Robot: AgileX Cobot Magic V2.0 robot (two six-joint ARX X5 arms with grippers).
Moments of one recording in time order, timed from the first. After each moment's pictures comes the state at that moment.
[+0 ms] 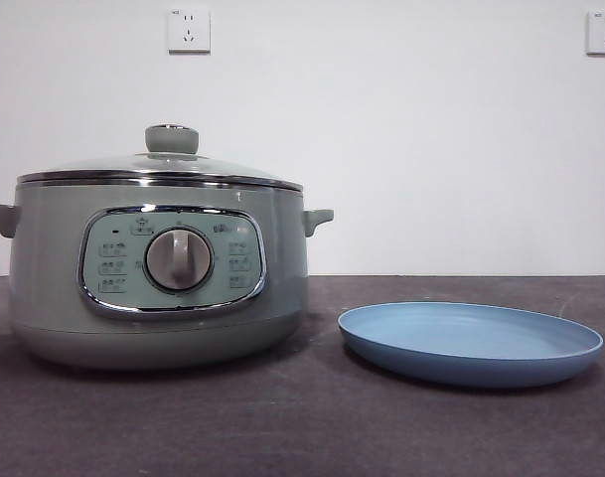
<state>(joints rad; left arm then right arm) -0.13 0.55 0.87 -0.34 0.33 -0.27 0.02 0.67 1.07 -0.36 -0.53 0.22</state>
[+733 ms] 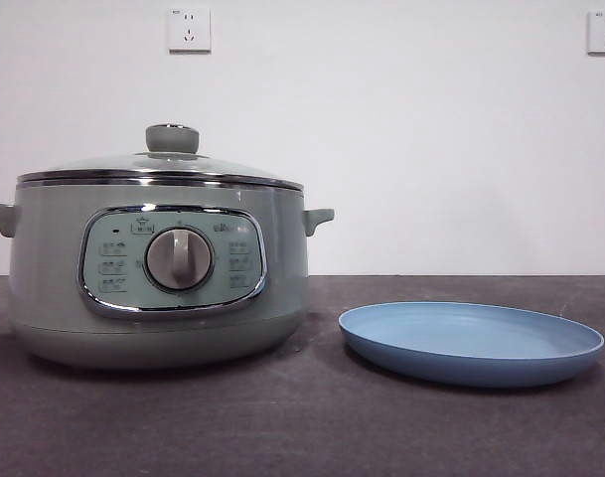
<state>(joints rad) -0.15 1.03 1.31 -0.73 0.42 -0.06 0.22 1.21 1.51 -0.84 -0.62 -0.14</state>
